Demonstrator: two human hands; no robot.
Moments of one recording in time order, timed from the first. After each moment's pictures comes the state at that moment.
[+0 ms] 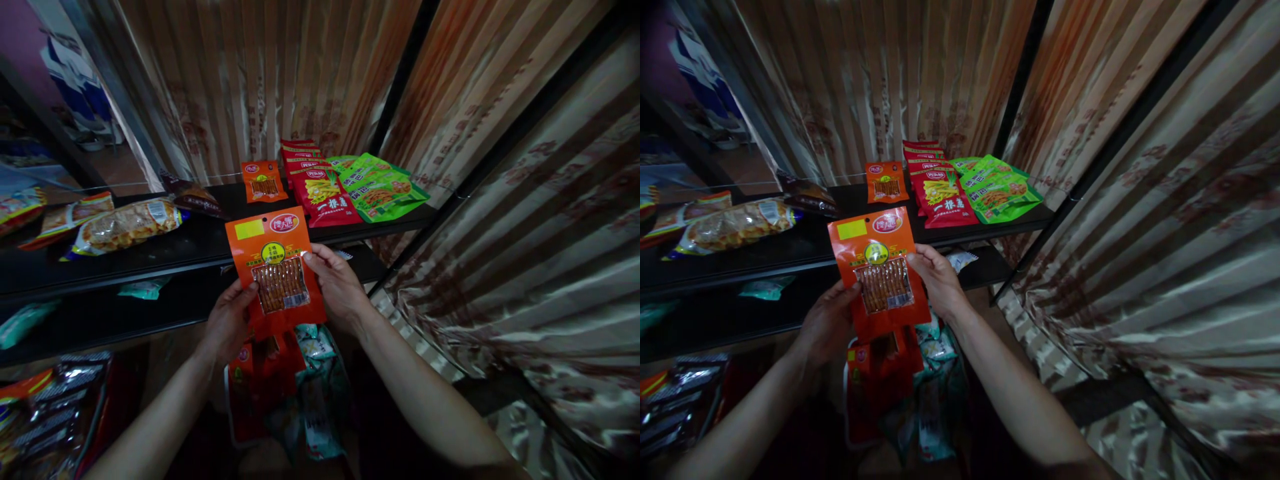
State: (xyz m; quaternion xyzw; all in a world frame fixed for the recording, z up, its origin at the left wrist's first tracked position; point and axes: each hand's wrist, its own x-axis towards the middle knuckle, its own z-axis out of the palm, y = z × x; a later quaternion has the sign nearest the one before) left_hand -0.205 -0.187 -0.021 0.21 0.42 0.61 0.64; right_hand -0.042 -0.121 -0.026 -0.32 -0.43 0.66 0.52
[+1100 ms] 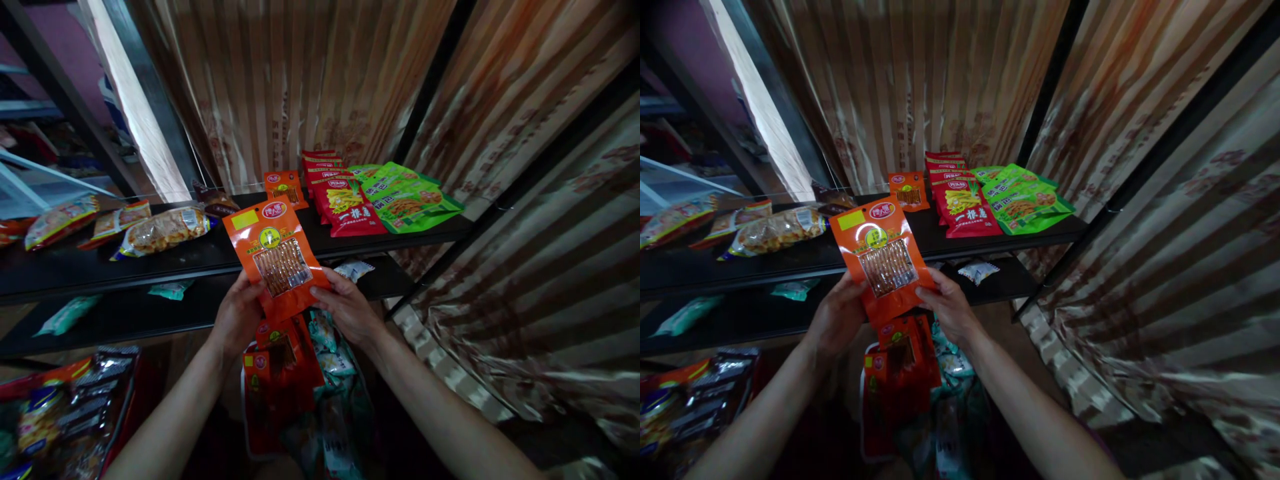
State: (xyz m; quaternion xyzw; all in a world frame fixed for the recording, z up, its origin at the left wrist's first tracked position) left_hand -0.227 -0.179 -0.003 0.27 0.39 0.63 0.61; right_hand -0.051 -0.131 -0.043 -0.30 -0.47 0.69 0.46
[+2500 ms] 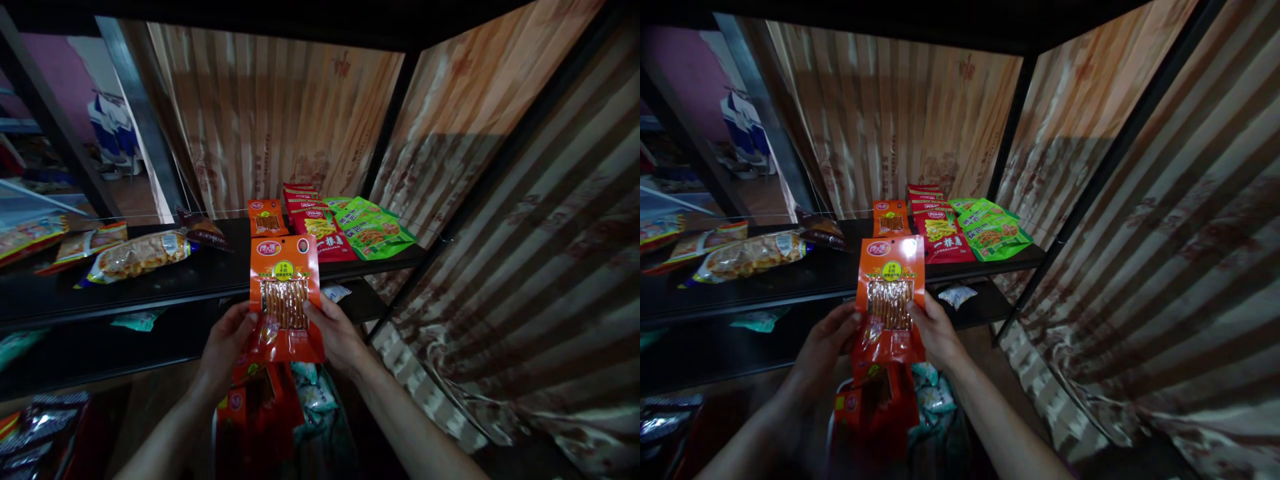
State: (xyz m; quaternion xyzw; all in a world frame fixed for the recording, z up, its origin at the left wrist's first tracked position) left_hand -0.217 -0.183 -0.027 0.33 0.50 0.58 0.55; right_hand -0.047 -0.141 -0.019 -0.28 -0.45 0.68 0.51
